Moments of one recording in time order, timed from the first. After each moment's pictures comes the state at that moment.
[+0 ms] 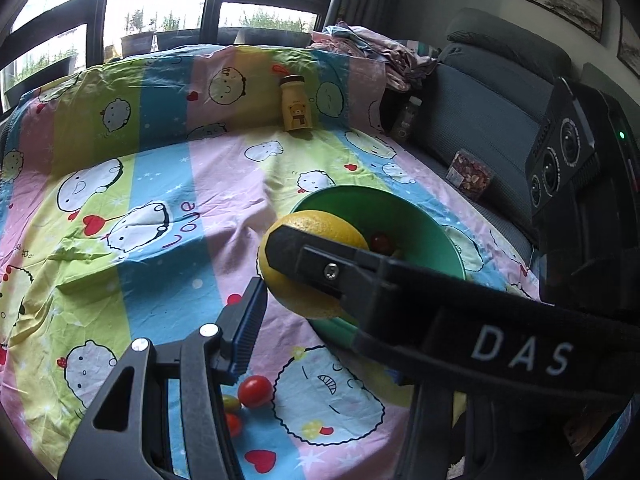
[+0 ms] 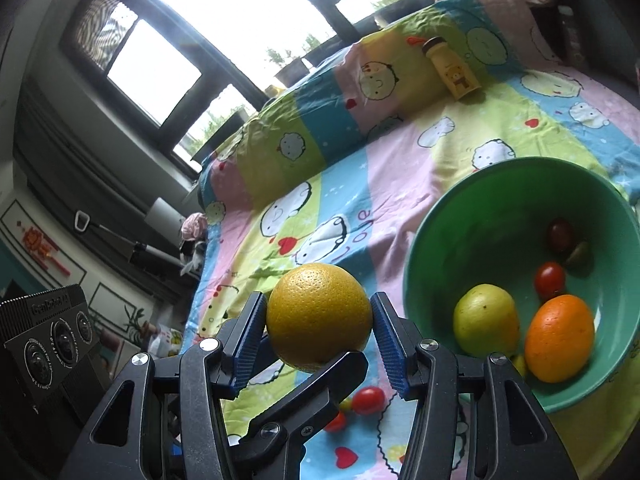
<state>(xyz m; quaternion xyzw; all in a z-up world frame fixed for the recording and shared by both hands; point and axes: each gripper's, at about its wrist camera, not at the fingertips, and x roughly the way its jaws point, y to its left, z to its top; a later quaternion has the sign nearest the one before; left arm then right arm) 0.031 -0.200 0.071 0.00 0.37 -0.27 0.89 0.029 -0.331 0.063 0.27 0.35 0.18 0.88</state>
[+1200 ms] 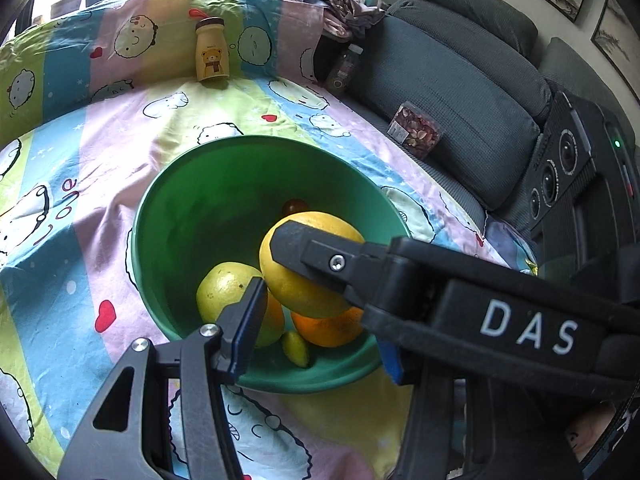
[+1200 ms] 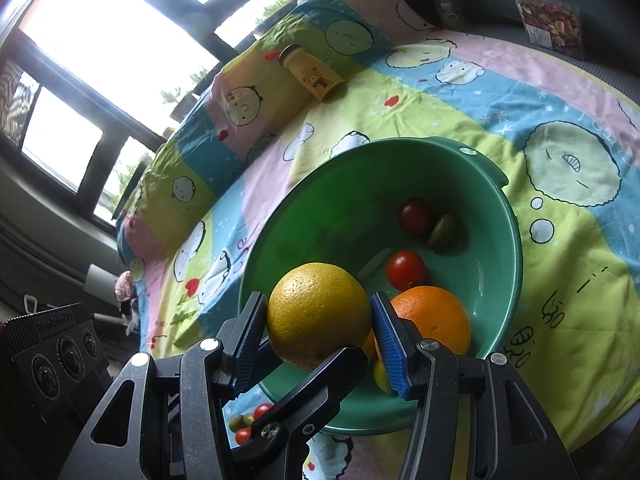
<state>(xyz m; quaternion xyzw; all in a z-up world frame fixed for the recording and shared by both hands) 0.061 -0.278 0.030 -0.01 0.43 -0.38 0.82 0.026 -0.411 0.025 0.34 0.39 0.03 0.86</state>
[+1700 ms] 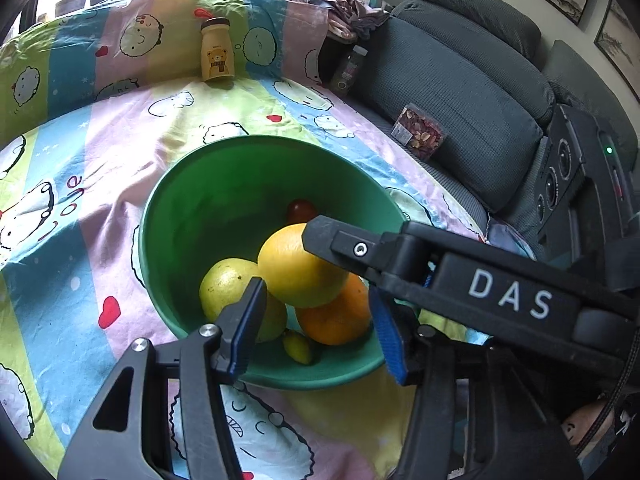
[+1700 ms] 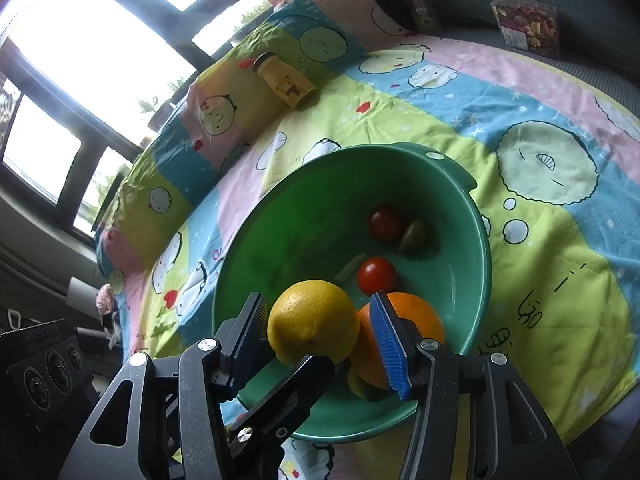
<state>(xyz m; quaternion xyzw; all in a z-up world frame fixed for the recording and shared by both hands) 0.061 -0.269 0.031 -0.02 0.43 -0.37 0.82 0.022 -0.419 0.025 0.34 0.38 -0.02 0.86</state>
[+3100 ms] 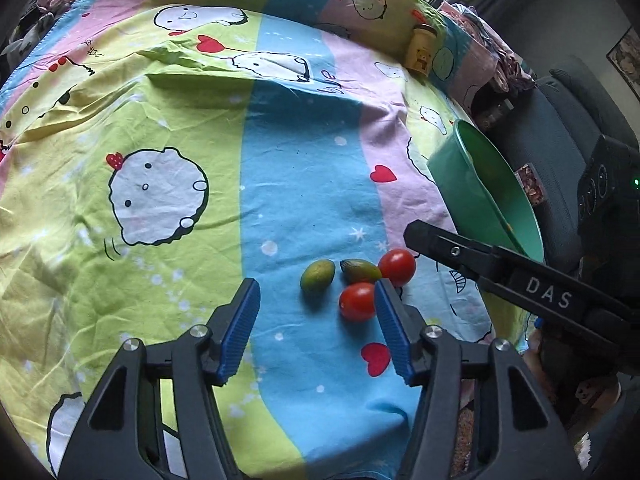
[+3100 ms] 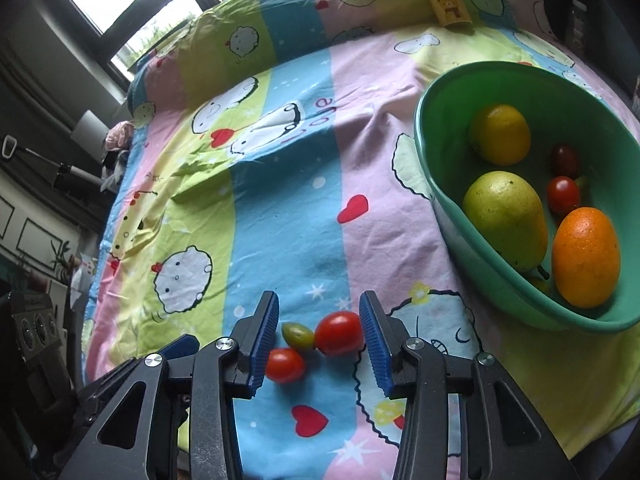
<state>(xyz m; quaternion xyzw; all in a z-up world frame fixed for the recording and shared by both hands) 0.012 -0.073 -0.017 -0.15 0.50 -0.17 0.83 0.036 -0.255 -0.006 0.14 0.50 0.11 0.85</state>
